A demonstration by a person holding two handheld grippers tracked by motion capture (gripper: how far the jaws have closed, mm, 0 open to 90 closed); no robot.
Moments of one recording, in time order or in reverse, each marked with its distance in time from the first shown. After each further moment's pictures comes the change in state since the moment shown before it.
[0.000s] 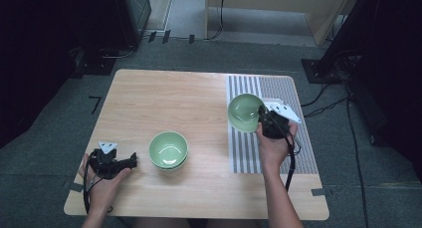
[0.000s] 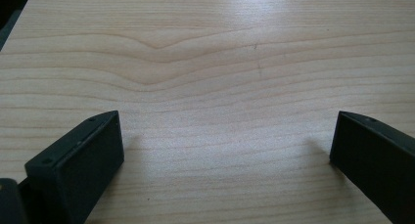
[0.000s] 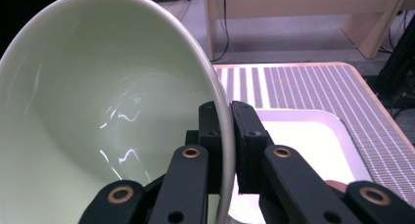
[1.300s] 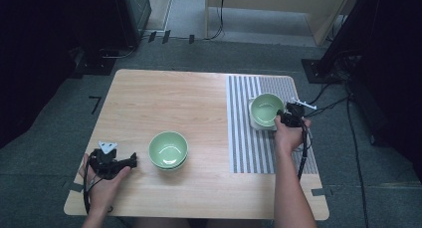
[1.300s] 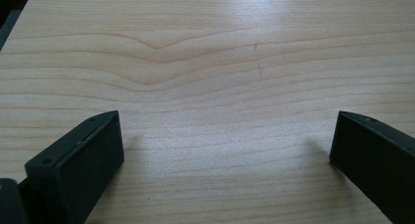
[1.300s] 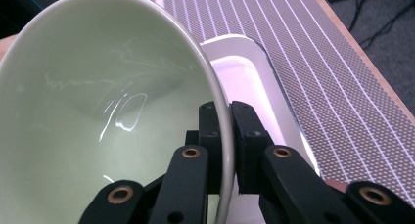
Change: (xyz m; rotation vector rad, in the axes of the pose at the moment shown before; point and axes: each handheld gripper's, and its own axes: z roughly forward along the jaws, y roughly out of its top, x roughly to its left) left arm 0.000 0.000 0.000 -0.001 0.000 0.000; right arm -0.093 -0.015 0.081 0.285 -0.171 0.261
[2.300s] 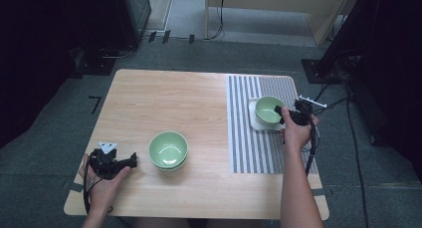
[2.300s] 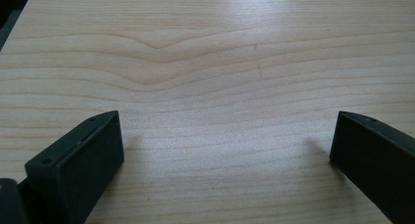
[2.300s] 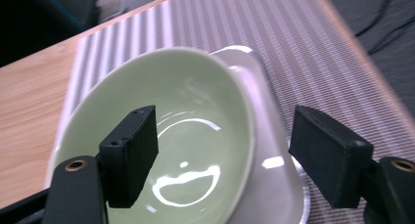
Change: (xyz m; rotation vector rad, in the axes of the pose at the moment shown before) left arm 0.000 0.000 0.000 0.000 0.000 0.000; right arm -0.019 0.016 -0.004 0.014 0.078 0.052
